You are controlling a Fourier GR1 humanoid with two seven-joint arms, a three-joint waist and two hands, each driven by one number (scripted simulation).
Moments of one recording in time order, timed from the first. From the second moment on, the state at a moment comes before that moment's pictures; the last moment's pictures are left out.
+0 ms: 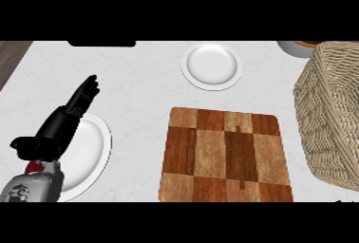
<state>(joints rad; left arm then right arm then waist) -0.16 0.17 0.07 -1.62 -0.09 -0.24 0.02 0.65 -0.24 0.17 -2.37 0.67 -0.15 0.04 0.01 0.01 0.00</state>
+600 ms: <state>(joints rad) -0.19 0.16 0.07 -1.59 -0.09 -0.23 0.03 0.05 -0.32 -0.21 -2.29 0.49 -0.03 0.48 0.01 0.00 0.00</state>
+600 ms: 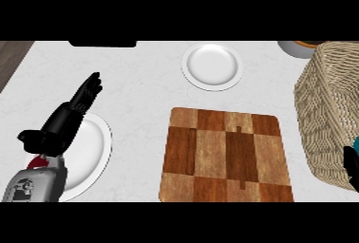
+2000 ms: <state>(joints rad) -0.19 0.17 0.10 -1.57 -0.08 -0.26 0.02 -0.37 -0.55 -0.57 -1.28 0.26 -0.10 -0.09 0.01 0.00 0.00</state>
